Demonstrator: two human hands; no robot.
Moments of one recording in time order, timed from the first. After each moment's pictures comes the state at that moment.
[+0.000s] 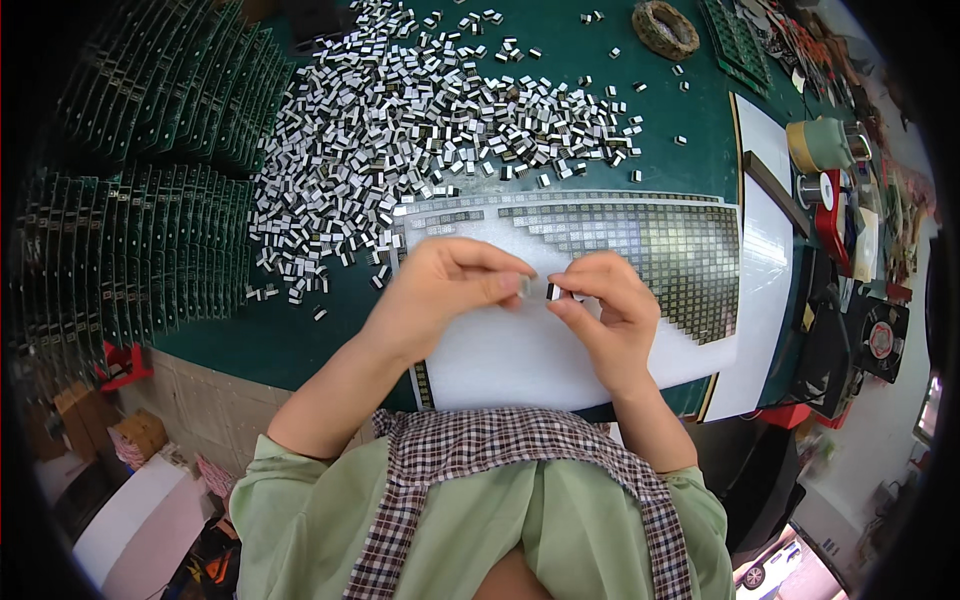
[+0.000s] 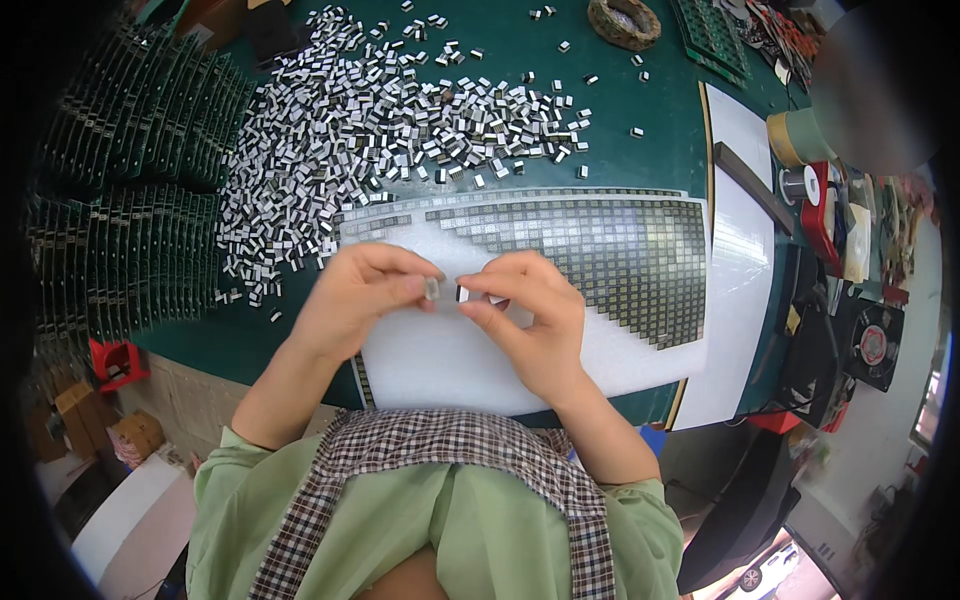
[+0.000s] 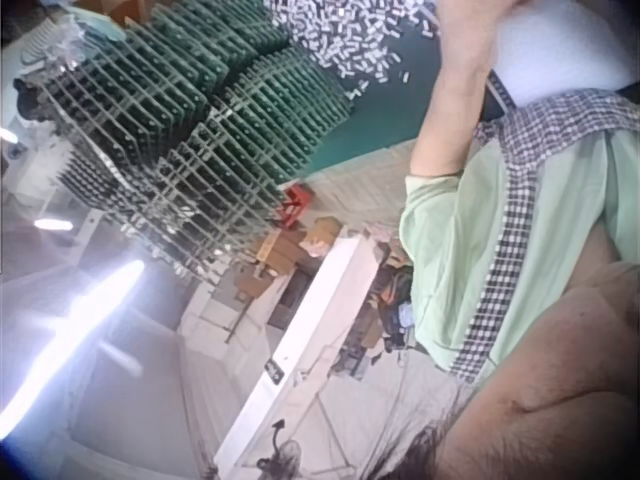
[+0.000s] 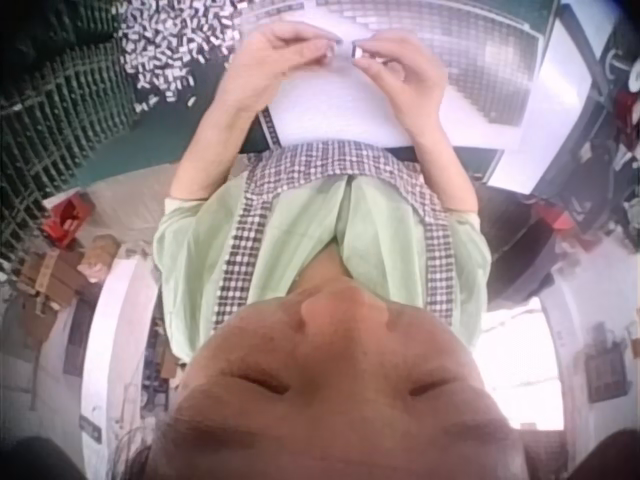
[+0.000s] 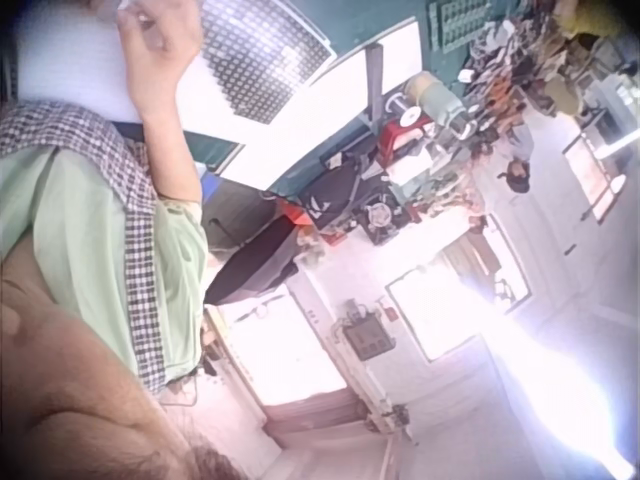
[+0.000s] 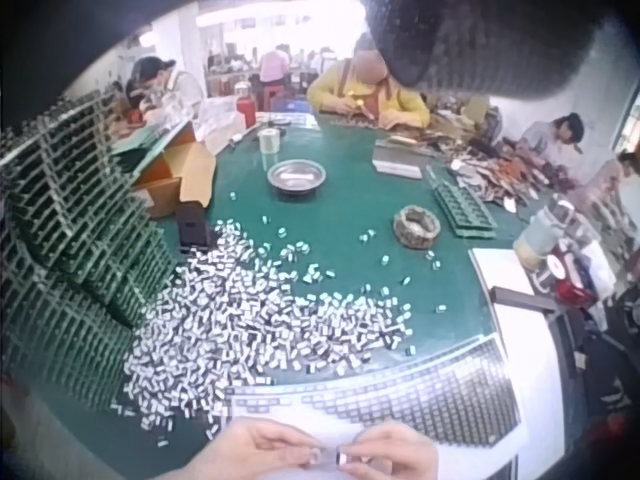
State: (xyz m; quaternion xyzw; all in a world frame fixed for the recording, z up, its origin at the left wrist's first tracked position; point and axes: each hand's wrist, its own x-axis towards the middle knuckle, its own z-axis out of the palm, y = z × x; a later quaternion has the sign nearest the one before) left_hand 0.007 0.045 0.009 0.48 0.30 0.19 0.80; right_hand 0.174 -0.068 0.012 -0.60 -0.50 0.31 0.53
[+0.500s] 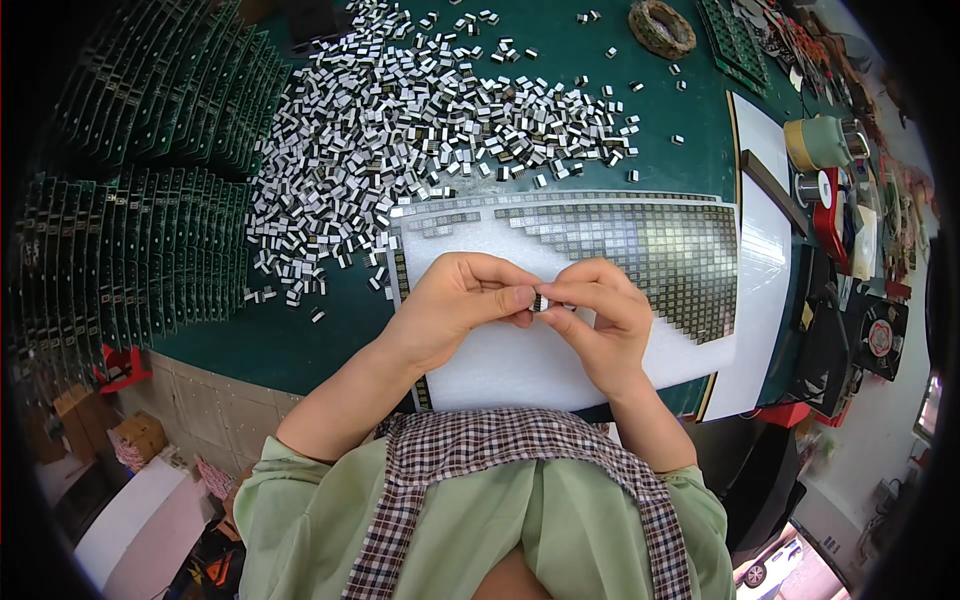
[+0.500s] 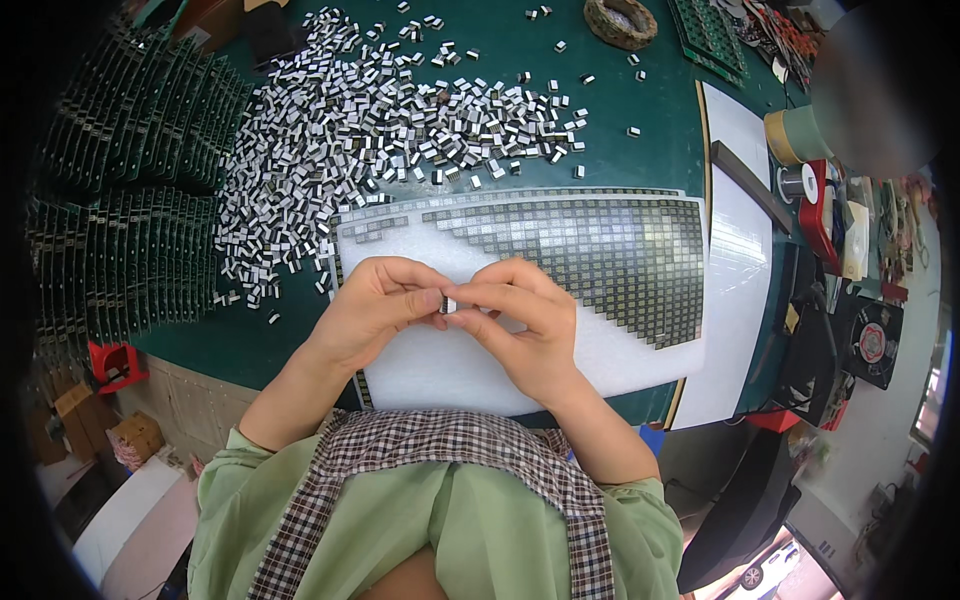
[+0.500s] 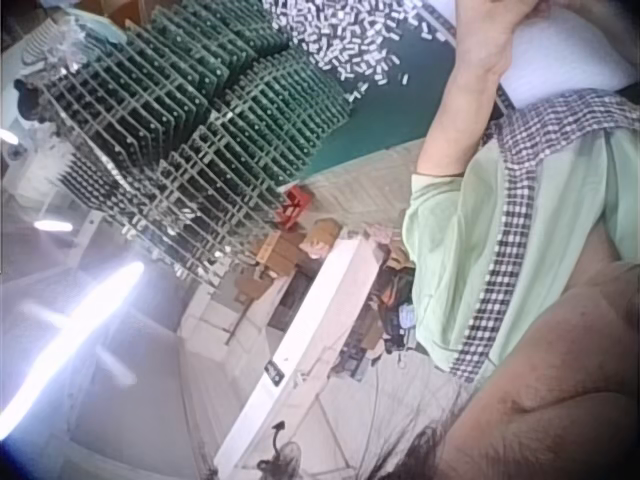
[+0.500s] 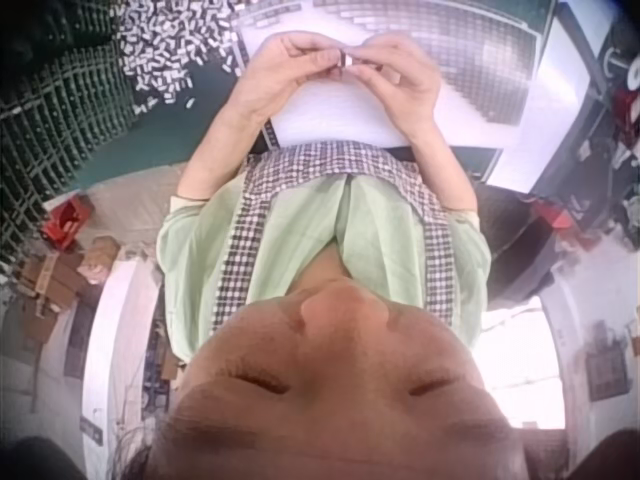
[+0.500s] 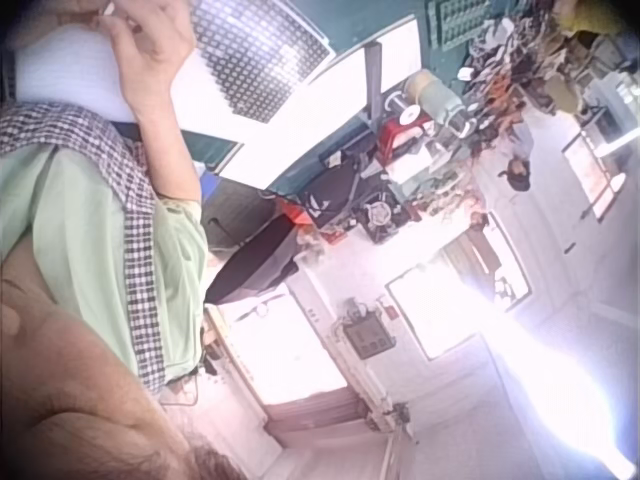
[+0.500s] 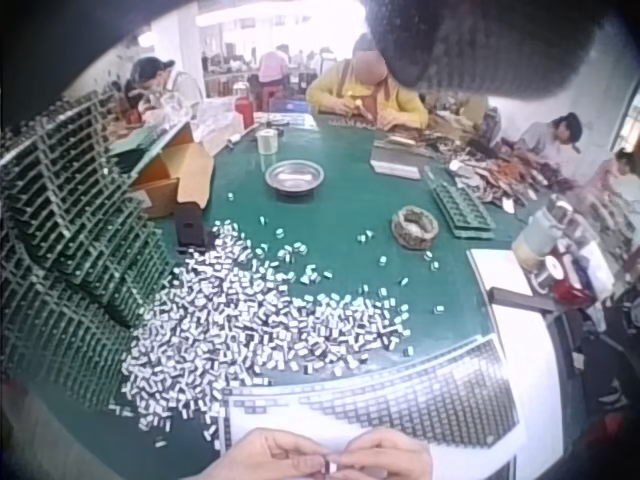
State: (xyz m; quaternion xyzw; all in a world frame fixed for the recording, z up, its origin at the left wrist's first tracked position) left_hand 0.015 0.033 0.000 0.31 0.24 0.13 0.91; right_hand 0.172 -0.068 0.013 -0.59 -0.54 0.29 0.53
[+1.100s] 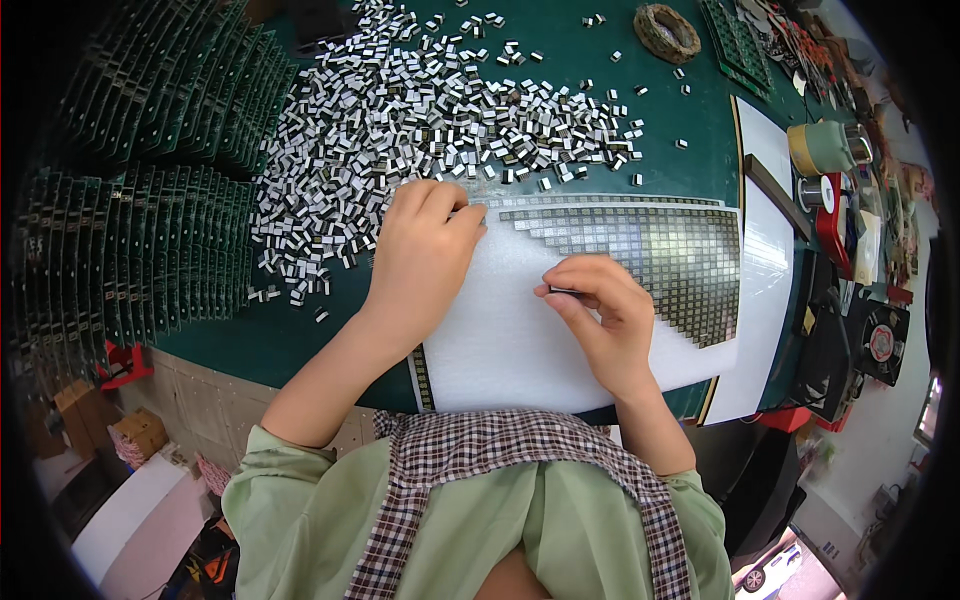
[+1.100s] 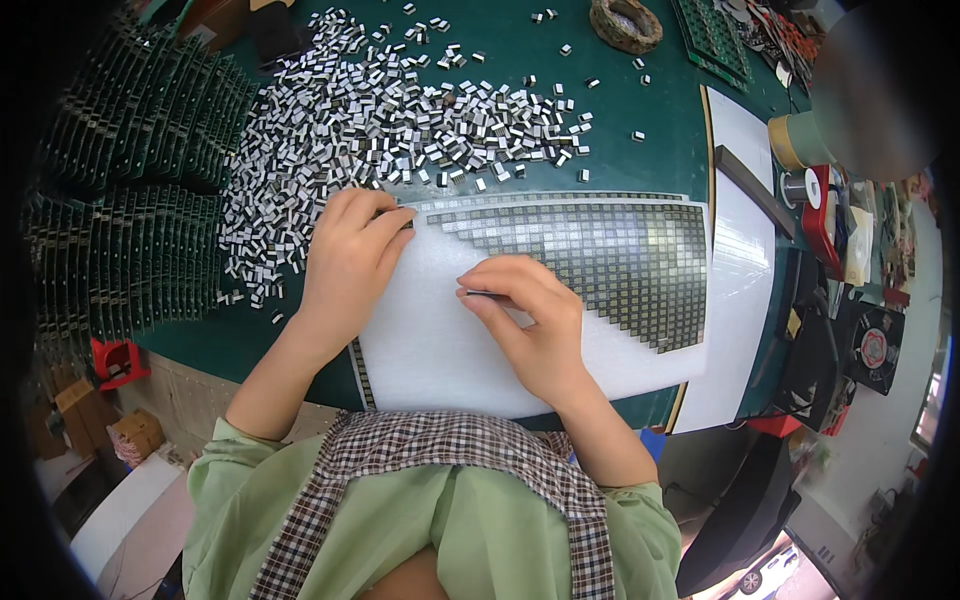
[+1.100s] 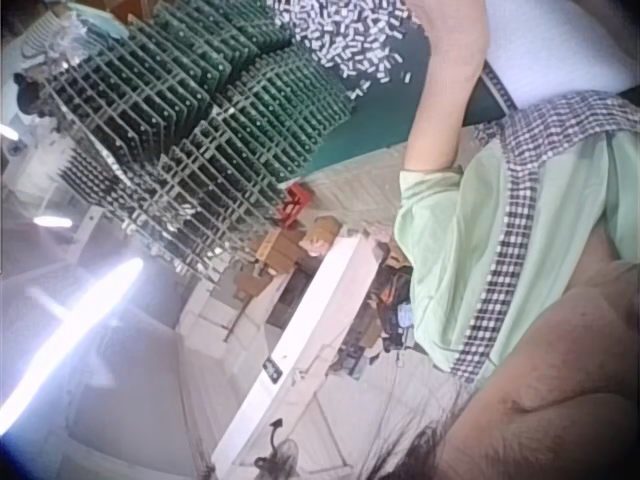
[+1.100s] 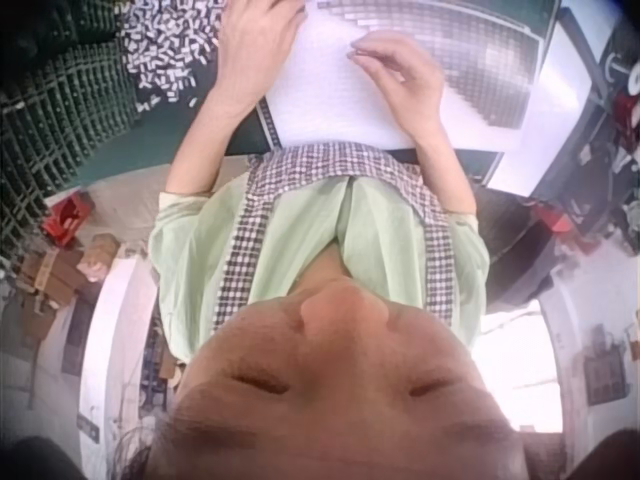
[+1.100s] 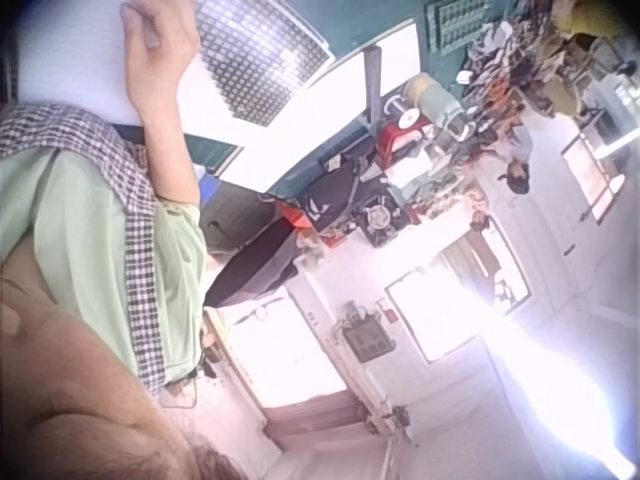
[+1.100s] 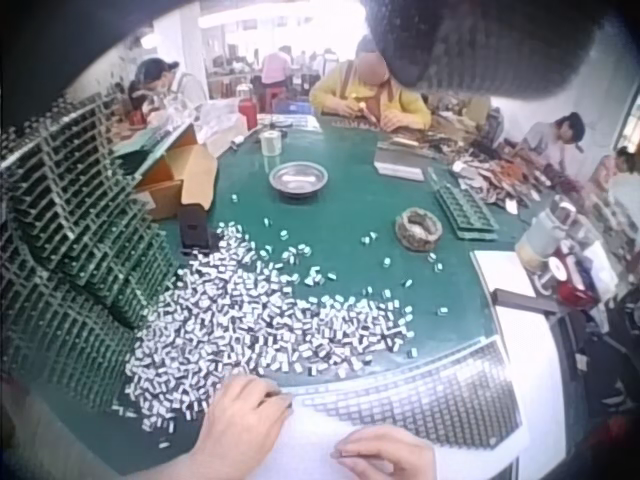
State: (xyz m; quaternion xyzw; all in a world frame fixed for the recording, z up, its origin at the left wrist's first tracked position) left_hand 0.017 0.066 0.004 0.91 0.30 0.22 0.17; right_hand 0.170 -0.068 0.012 -0.62 -0.47 0.34 0.53
